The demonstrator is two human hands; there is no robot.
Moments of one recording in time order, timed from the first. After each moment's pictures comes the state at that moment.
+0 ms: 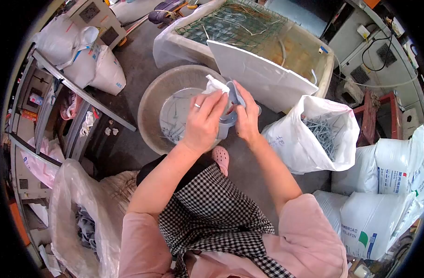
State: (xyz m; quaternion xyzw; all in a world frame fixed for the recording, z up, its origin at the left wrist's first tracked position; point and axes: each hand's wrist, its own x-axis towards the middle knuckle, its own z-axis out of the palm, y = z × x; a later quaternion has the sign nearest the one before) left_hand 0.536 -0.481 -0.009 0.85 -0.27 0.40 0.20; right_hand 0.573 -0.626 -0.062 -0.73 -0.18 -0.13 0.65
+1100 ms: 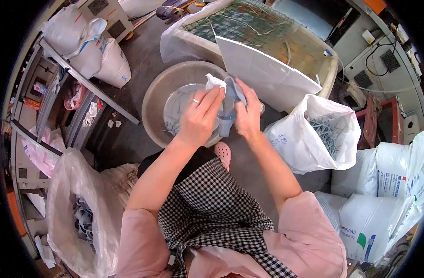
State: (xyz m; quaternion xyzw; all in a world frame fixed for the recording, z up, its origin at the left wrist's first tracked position) left_hand 0.516 -0.466 -0.004 0.85 -0.28 0.42 0.17; right_hand 0.556 -0.618 -0.047 -0.77 -0.18 -0.20 0.57
